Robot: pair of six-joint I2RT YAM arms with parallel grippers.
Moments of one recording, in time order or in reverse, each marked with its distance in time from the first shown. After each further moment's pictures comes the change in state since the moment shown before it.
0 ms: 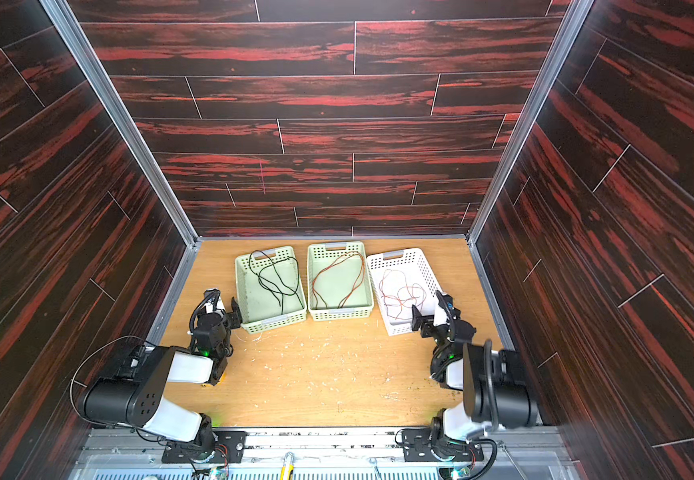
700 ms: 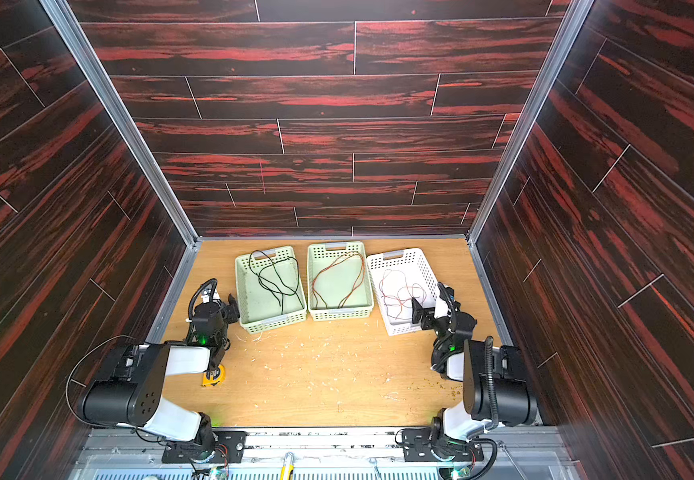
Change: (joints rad) left arm 0.052 0.000 0.101 -0.192 0.032 -0.051; right arm 0.004 0.006 0.074 -0.069 -0.019 0.023
